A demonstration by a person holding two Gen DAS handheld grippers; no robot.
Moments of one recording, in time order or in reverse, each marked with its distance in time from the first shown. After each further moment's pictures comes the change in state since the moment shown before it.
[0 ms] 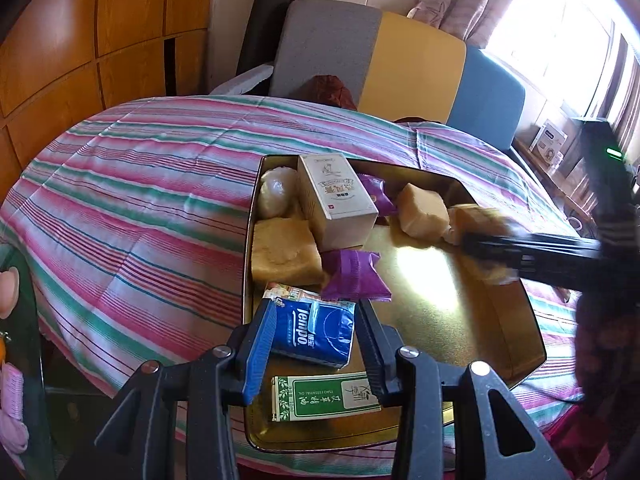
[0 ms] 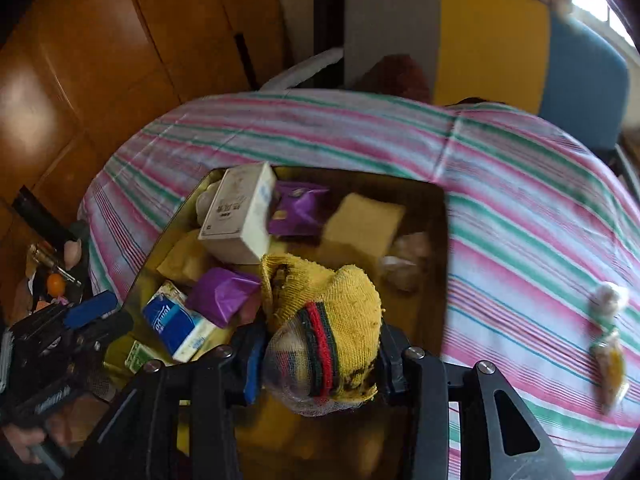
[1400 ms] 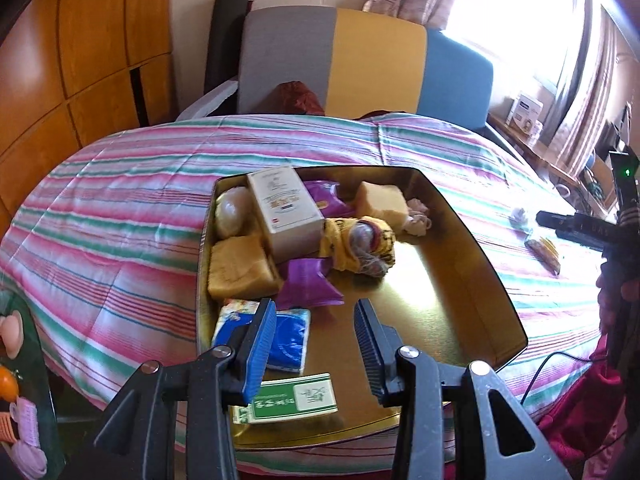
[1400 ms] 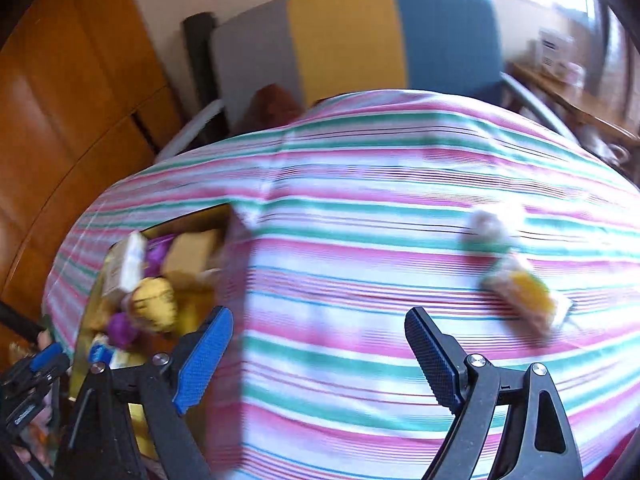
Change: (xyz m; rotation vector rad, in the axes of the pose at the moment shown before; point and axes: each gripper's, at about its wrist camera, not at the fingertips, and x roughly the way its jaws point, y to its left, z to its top) left arm -0.011 -0.048 0.003 0.155 -0.015 -0.009; right arm -0.086 -0.172 -0.060 0.352 -0.165 -0.176
